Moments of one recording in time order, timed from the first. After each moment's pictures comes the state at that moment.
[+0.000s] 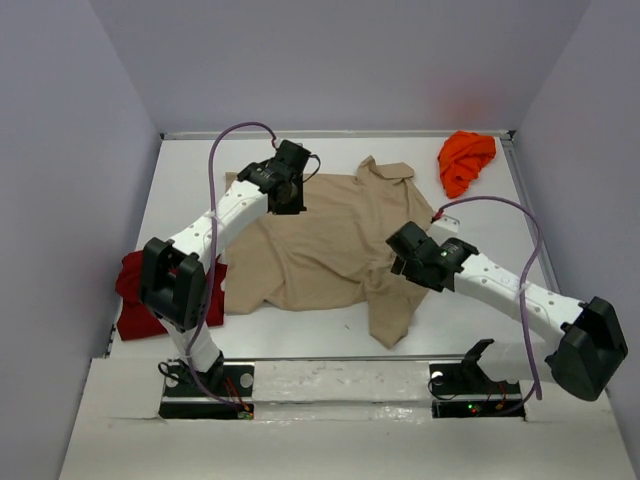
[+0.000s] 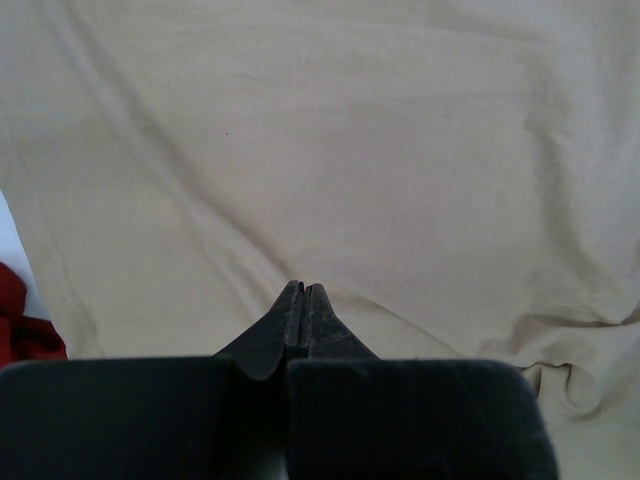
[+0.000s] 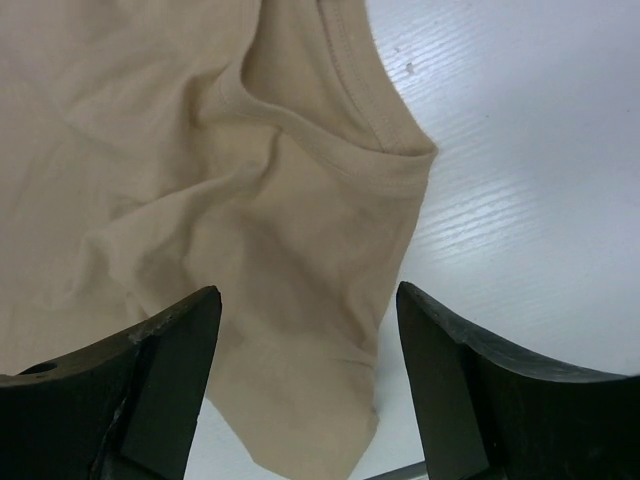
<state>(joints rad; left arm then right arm) -0.54 1.71 1.52 -0.79 -0.21 -0.45 0.76 1.26 0.92 -0.87 0.59 1.09</state>
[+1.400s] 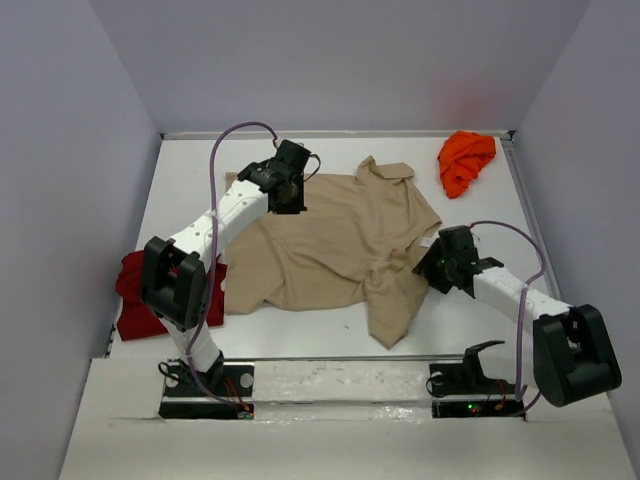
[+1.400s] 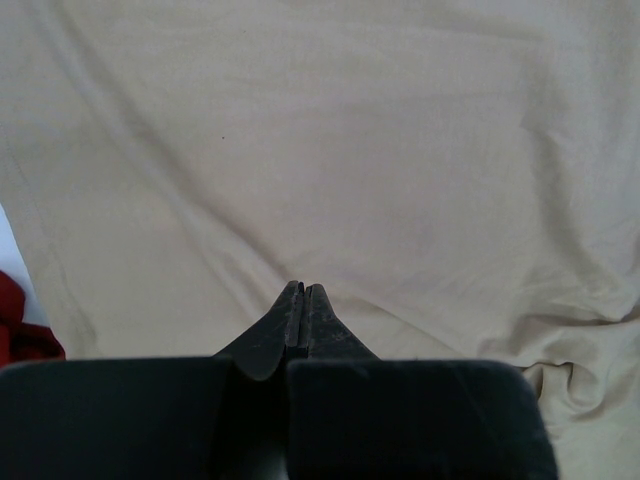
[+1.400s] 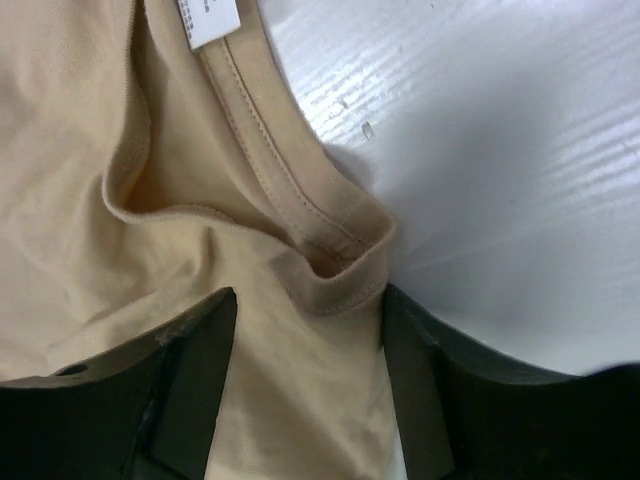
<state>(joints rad) -0.54 1.72 1.52 -0.78 -0.20 -0.44 0.26 1.21 0.52 -0.29 0.08 0.91</state>
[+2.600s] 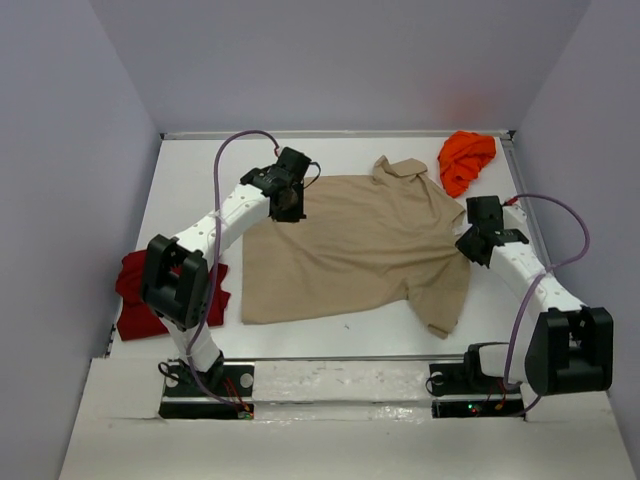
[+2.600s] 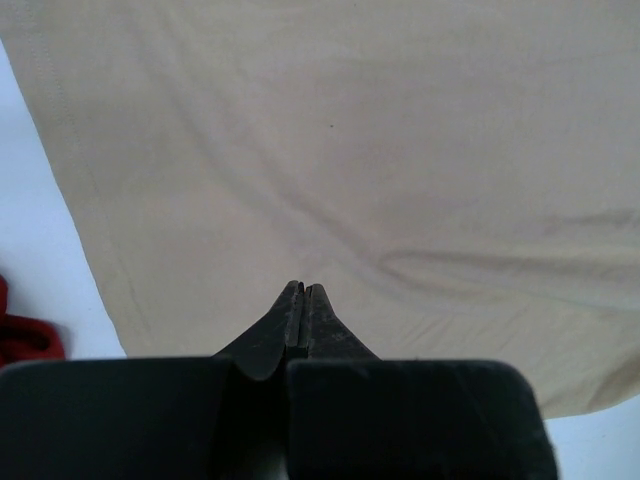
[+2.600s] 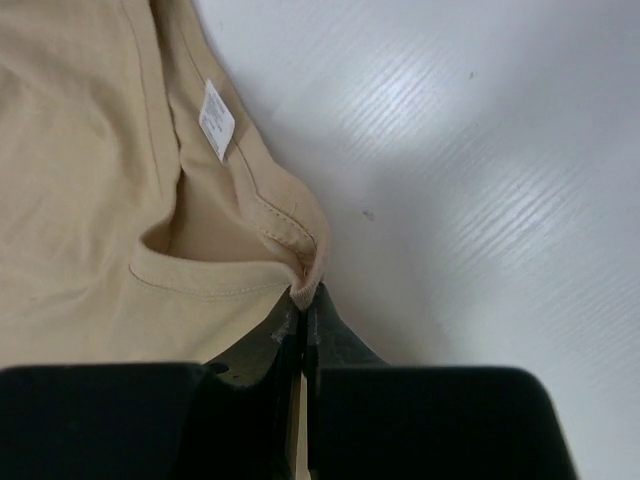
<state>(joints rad) -0.54 1.72 1.47 -0.76 -0.18 -0.44 0.06 1.23 0.80 -0.51 0.42 0.81</state>
